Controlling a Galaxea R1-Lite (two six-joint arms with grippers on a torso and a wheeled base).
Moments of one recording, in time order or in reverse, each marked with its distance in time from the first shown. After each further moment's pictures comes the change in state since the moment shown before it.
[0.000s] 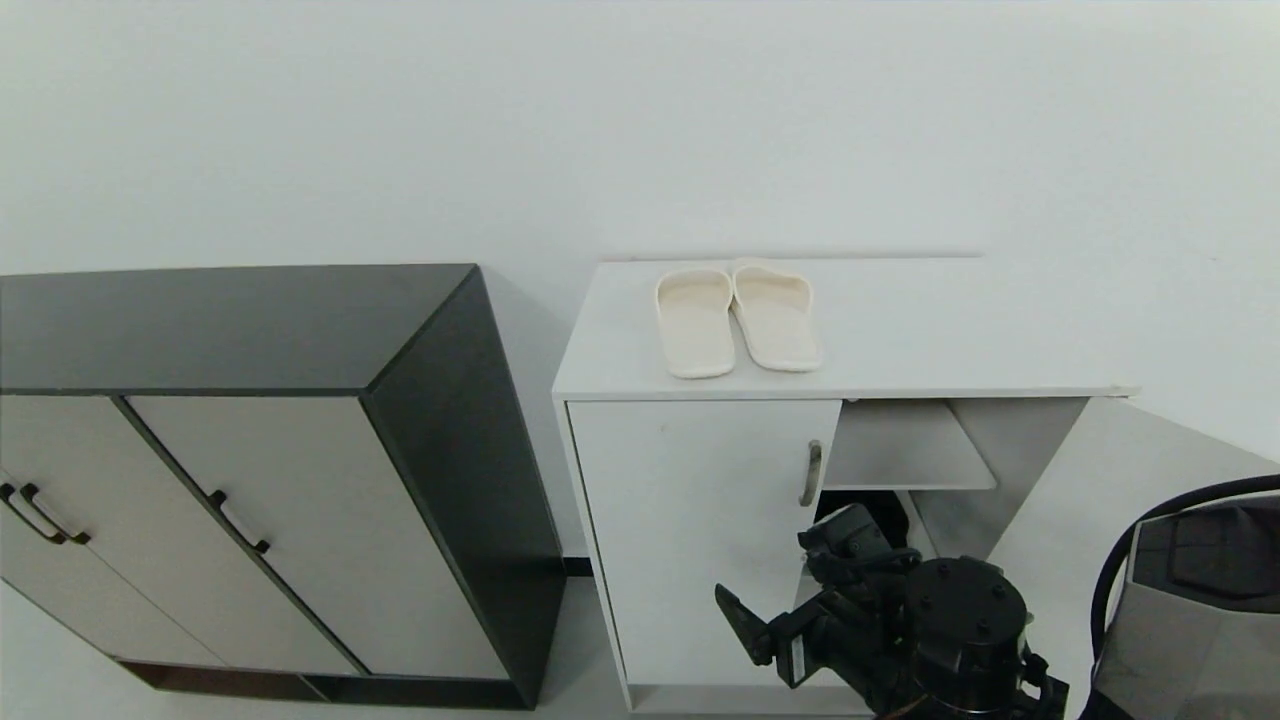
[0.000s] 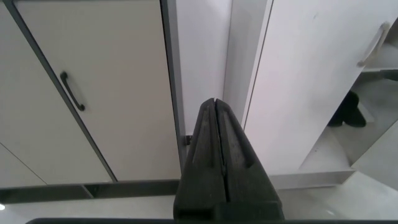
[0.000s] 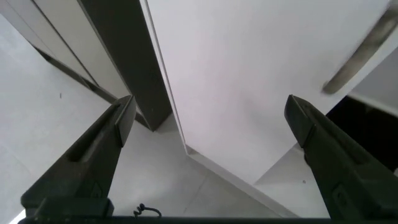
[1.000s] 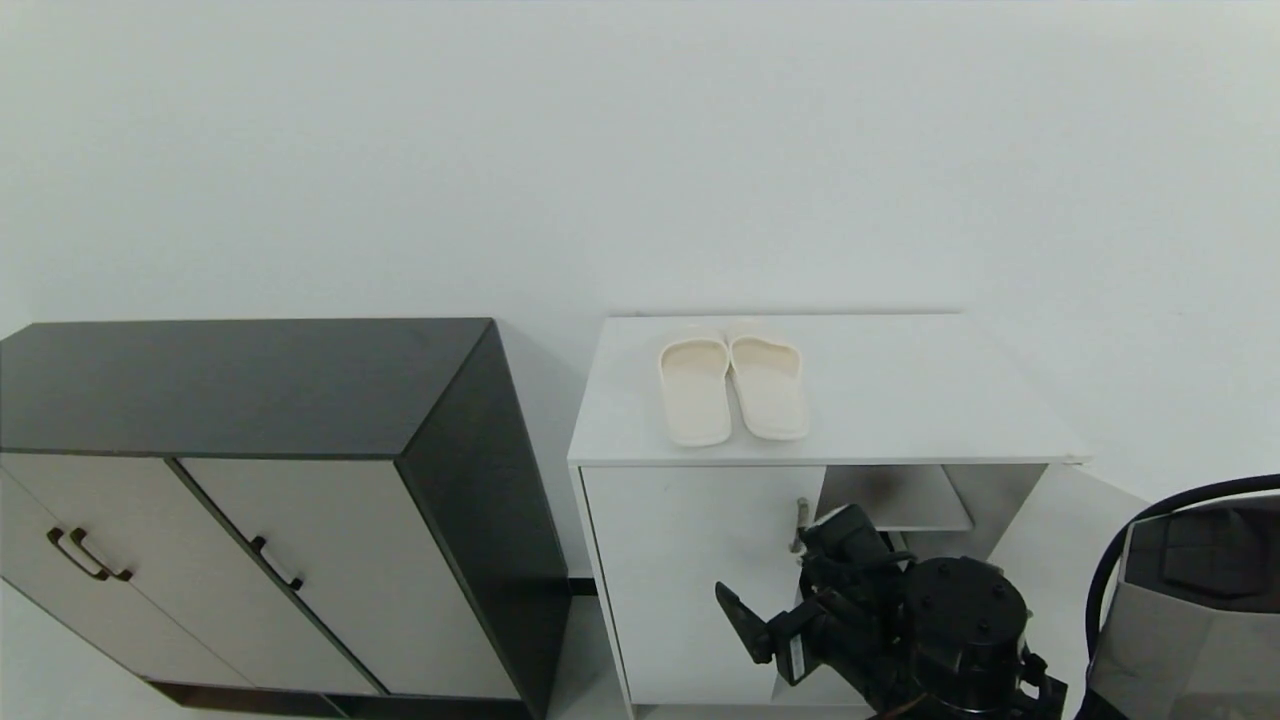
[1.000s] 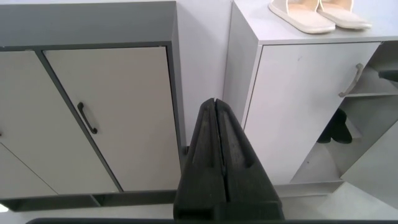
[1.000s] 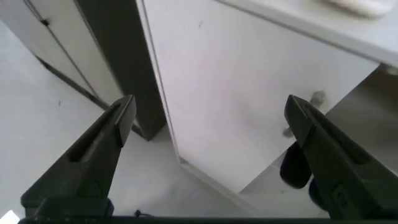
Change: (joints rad) left arm 0.000 0.000 0.000 0.000 0.001 0.000; right arm -0.001 0.008 -0.004 -0.021 -0.010 -0.055
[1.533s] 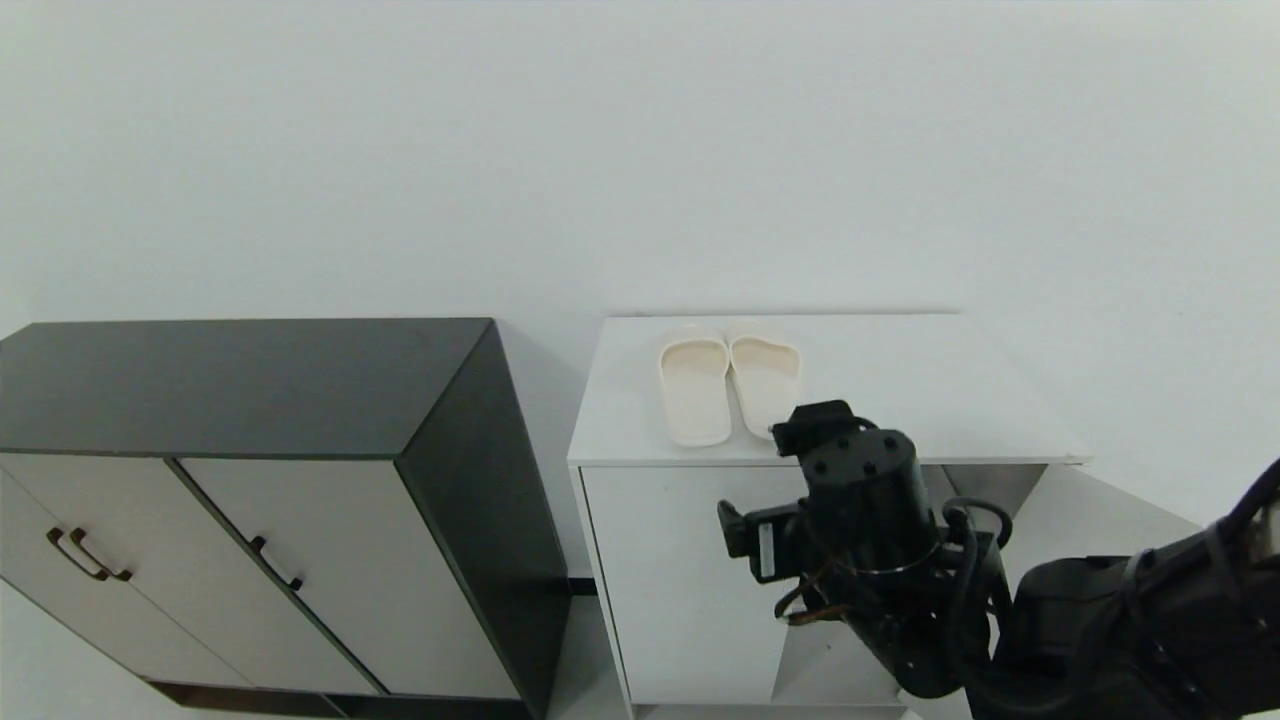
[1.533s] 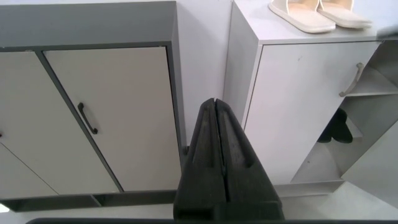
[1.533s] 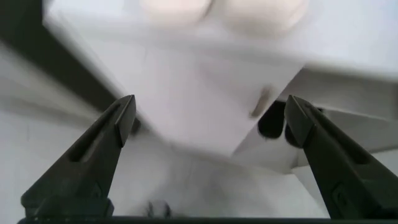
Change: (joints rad) left arm 0.000 0.000 0.000 0.000 0.000 0.003; right arm 0.050 -0.214 -0.473 0.924 -0.350 0.295
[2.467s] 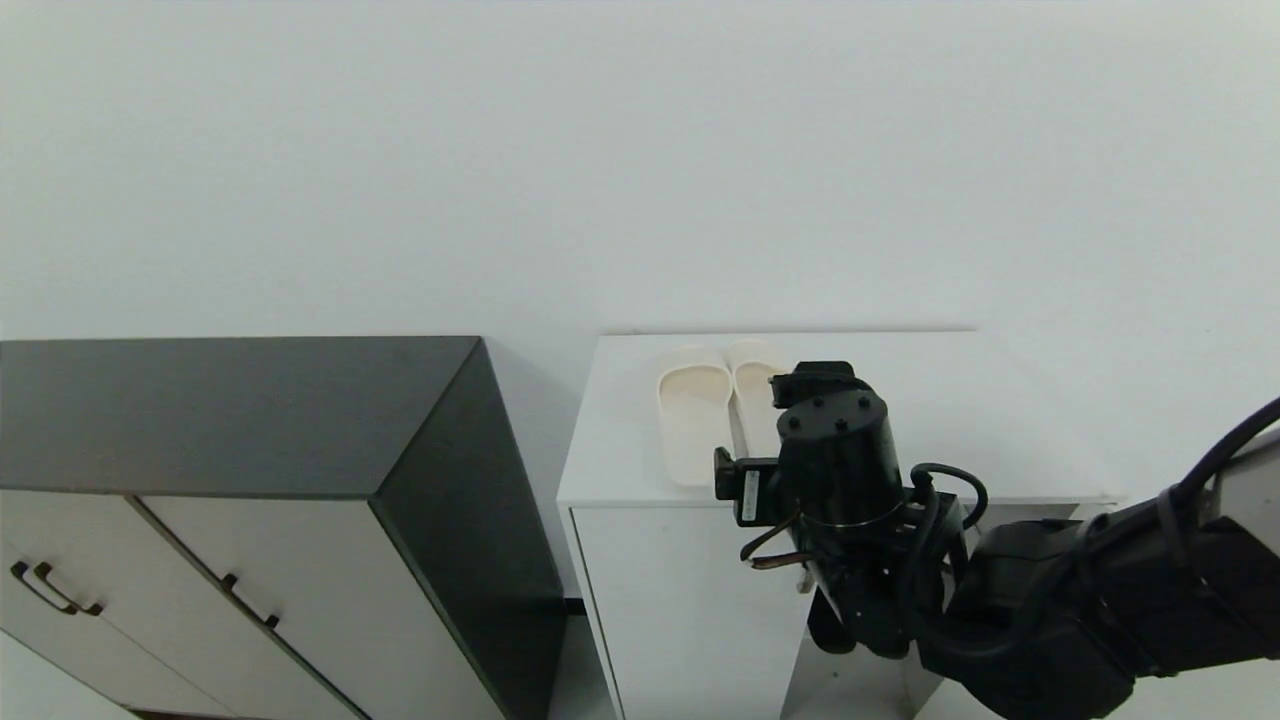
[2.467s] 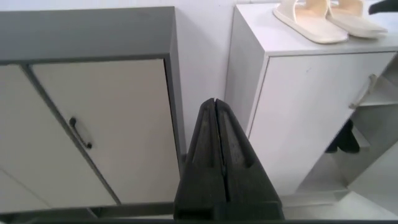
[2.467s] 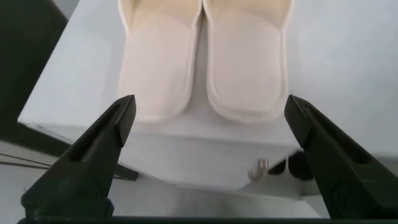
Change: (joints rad) left arm 0.000 0.000 0.000 0.000 -0.001 0.000; right arm -0.010 0.052 -0.110 -0.017 -0.090 0.046
